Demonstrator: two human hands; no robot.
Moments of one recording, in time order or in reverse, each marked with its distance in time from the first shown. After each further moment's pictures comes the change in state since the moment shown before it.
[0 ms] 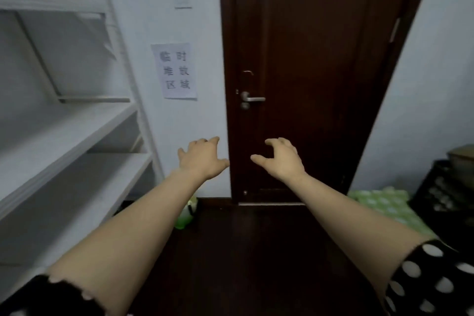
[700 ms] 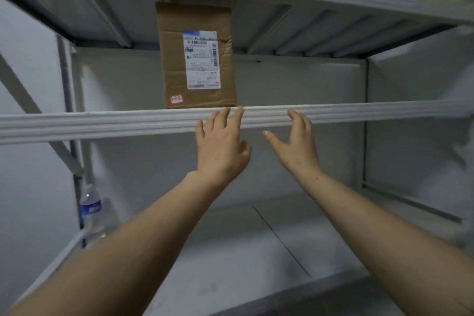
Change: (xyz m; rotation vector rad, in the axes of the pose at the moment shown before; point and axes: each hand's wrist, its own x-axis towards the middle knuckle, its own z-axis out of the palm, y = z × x) left_hand -0.155 -0.386 -0.294 0.468 0.997 -0.744; right_hand -0.029 -0.601 0.186 0.799 -0.221 -1.072
